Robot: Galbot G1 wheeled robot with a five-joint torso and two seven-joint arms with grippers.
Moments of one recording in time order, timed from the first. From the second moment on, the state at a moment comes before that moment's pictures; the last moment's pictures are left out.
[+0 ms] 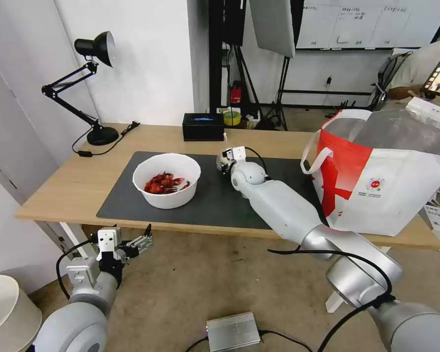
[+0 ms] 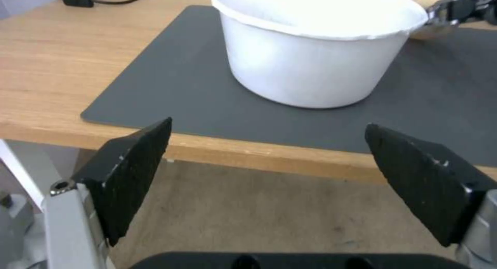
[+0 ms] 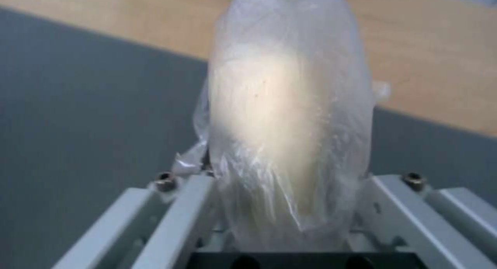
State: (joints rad) left arm 1.58 -0.90 -0.46 -2.33 -0.69 0.31 -0.52; right arm -0.16 1.40 -0.36 0.96 0.81 -0.46 0.38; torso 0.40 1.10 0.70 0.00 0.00
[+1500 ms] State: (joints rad) left arm 1.62 -0.92 -0.46 -2.38 -0.66 0.31 -0.52; right arm -0.30 0.77 -0.17 1.96 1.29 -0.68 0.93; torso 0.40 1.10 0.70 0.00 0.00
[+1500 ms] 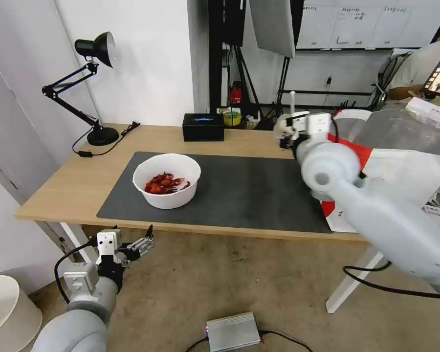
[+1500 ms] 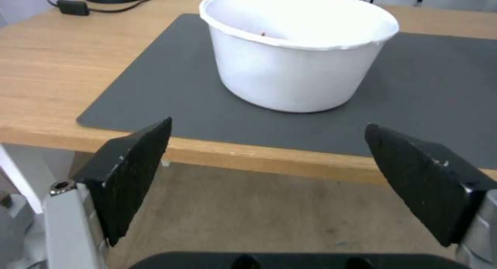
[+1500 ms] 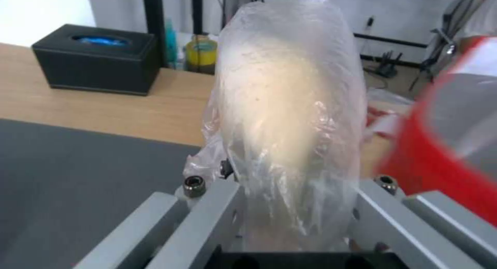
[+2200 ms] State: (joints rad) left arm 1.60 -0.91 -0.44 -2.38 -0.66 0.31 -0.51; right arm -0.31 0.62 0.01 2.03 1.42 -0.66 0.88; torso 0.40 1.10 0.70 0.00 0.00
